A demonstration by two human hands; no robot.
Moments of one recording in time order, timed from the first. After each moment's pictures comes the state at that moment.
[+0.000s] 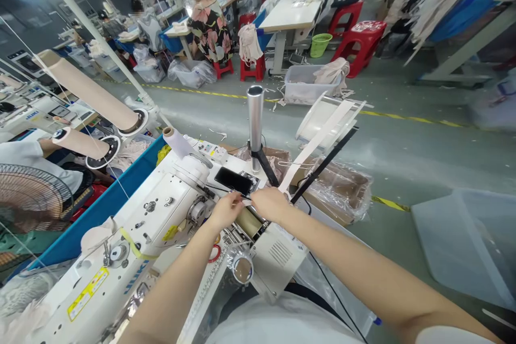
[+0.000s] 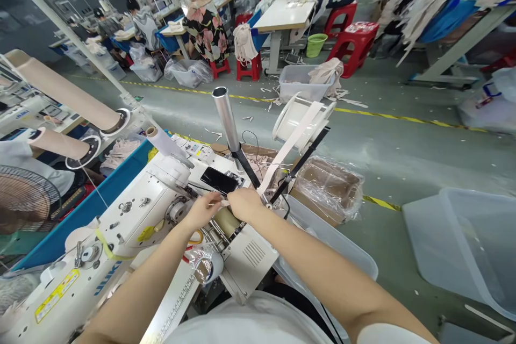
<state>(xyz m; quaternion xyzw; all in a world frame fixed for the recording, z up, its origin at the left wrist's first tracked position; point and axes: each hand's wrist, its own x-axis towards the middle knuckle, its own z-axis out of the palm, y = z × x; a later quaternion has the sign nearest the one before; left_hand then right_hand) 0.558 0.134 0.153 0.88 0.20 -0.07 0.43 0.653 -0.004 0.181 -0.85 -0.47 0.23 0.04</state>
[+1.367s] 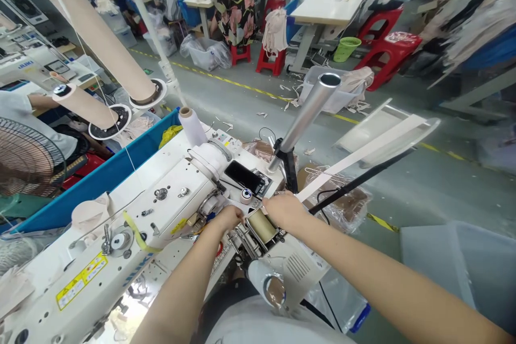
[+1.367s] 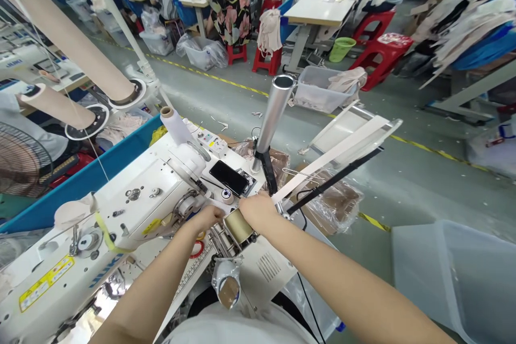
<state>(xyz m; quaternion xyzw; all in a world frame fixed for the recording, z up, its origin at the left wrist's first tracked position) 0.528 0.158 0.090 0.80 0.30 -0.29 0.44 0.643 0.021 0.177 -0.81 -0.54 0.22 -0.11</state>
